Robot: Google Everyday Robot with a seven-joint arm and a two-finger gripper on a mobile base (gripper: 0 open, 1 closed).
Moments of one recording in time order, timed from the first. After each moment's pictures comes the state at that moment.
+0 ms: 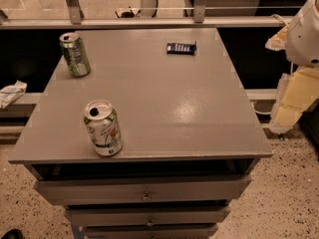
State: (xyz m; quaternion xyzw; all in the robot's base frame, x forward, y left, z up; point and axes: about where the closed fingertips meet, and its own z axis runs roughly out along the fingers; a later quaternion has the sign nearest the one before) arm 0.438 -0.217 0.976 -0.60 0.78 -0.03 0.16
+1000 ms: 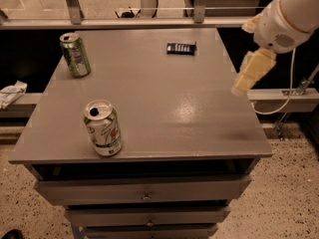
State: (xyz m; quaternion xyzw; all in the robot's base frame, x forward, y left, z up) arm 0.561 -0.203 0.952 -0.58 0.77 -0.01 0.27
